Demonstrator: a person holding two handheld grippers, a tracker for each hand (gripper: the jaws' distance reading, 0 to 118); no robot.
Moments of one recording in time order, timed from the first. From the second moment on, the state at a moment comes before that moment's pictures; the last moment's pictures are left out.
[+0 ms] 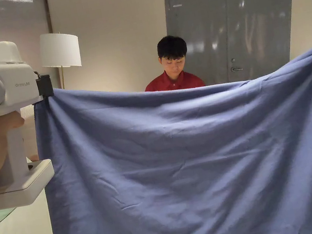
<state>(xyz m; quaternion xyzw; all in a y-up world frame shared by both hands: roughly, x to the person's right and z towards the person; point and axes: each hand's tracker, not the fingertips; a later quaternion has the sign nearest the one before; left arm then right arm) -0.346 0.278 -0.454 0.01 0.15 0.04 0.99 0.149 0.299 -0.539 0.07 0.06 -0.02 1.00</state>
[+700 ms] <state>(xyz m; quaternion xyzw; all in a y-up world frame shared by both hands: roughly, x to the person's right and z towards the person) -0.376 0.194 -0.568 -0.05 0.16 0.06 0.98 0.123 0.221 -0.662 -0.01 0.04 -0.02 1.00</state>
